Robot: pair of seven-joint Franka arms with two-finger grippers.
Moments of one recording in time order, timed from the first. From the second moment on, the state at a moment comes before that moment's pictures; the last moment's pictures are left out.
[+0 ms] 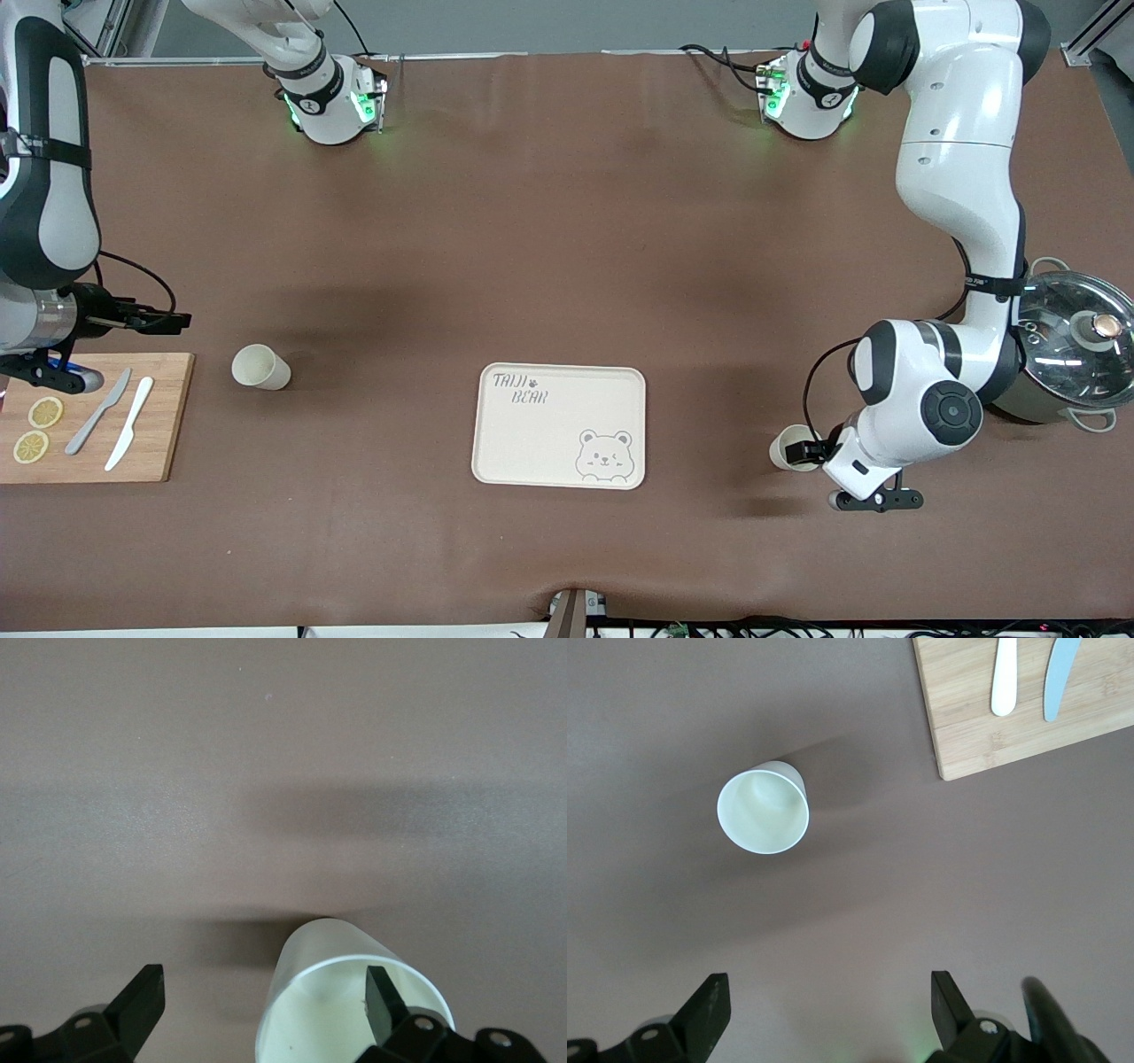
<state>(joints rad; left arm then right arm) -0.17 0.88 0.04 -1.27 -0.09 2.20 -0.12 -0.04 0.36 -0.13 -1.58 0.04 1.59 0.10</state>
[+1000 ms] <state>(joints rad) -0.17 0.88 0.04 -1.29 -0.09 2.23 -0.12 -0.04 0.37 -0.13 -1.56 0.04 1.56 0.11</state>
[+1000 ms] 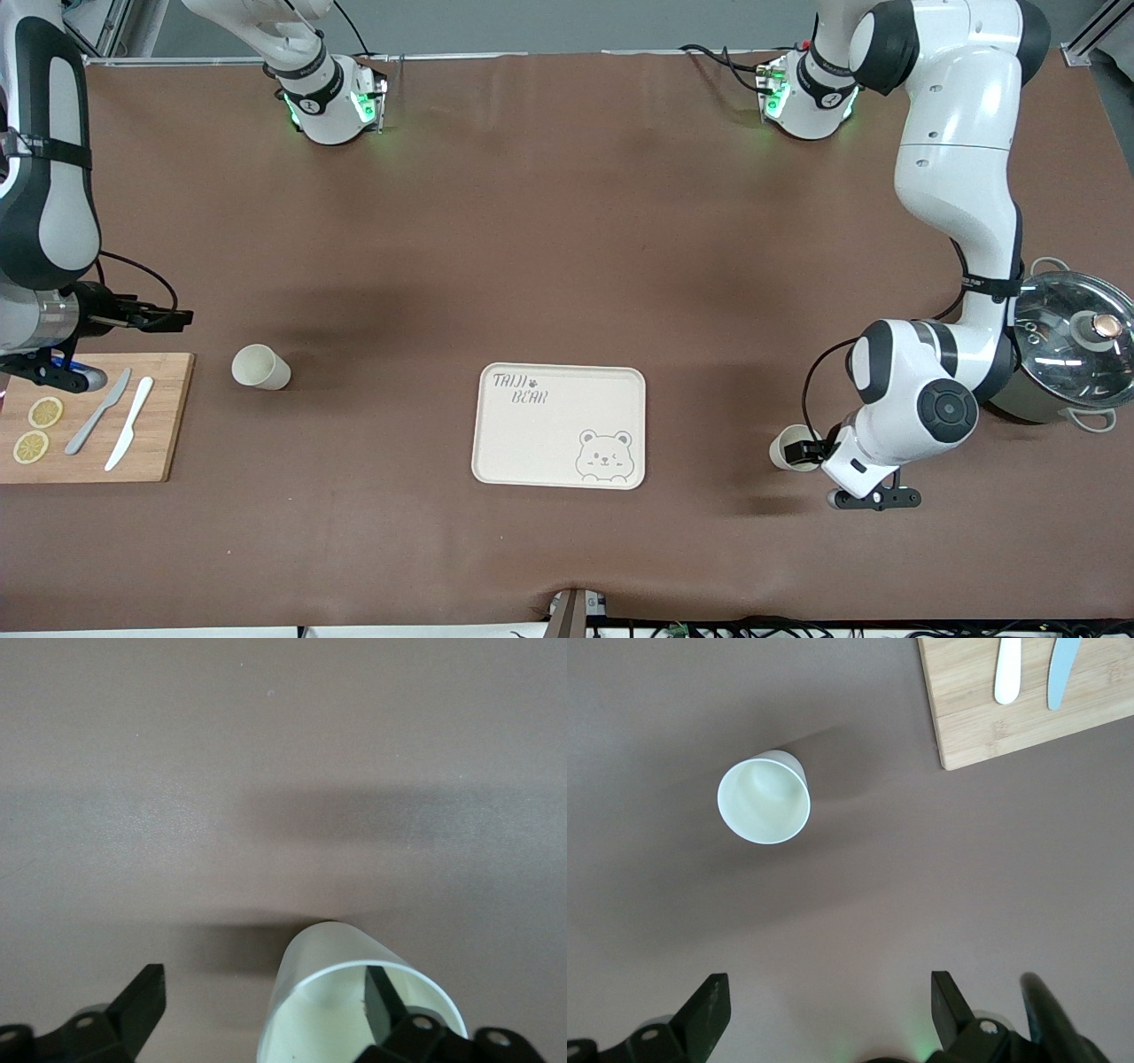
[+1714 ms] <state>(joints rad) -0.18 0.88 0.04 -1.29 -0.09 2.23 -0.14 -0.04 0.43 -0.13 -1.56 0.04 1.67 0.13</state>
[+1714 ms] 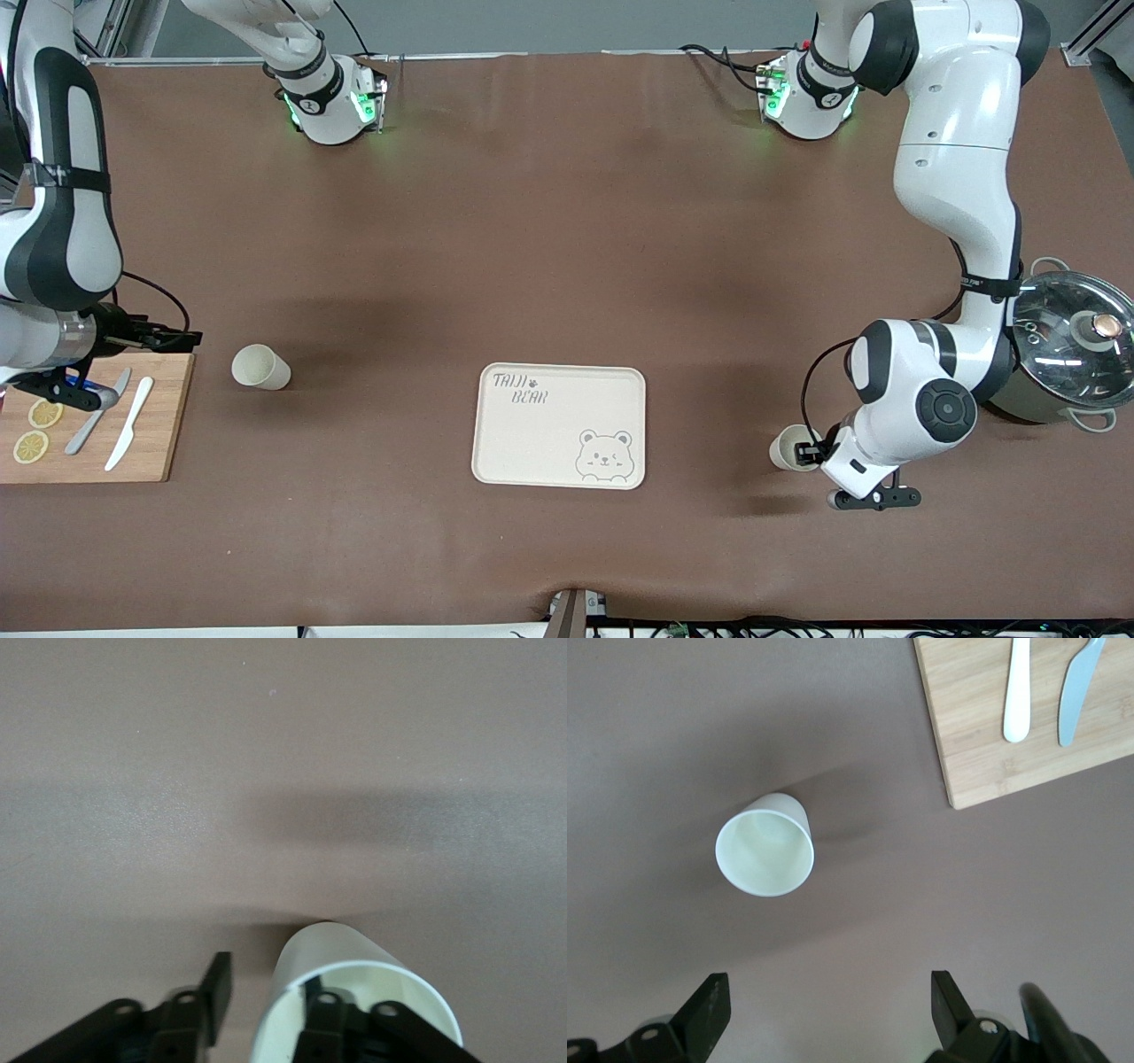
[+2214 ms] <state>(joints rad) -0.18 0.87 0.04 -1.29 -0.09 2.23 -0.16 -0.04 0.46 -0.13 -1.60 0.04 1.89 0.14</state>
